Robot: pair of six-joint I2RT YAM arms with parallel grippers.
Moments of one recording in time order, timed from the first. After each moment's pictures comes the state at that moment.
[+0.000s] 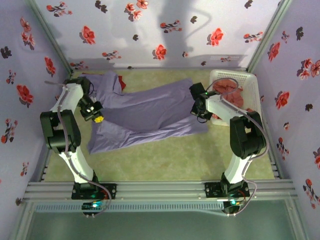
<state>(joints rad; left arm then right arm) 0.06 1.87 1.53 -1.31 0.20 -0.44 0.37 1.78 1.27 -0.79 0.24 0.83</state>
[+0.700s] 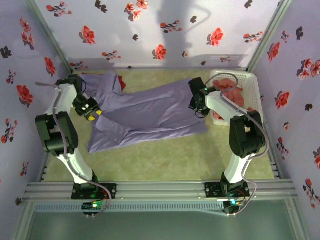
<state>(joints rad) 0.14 1.83 1.54 -1.24 0.25 -0.48 0.37 1.79 1.38 -0.80 0.21 0.81</state>
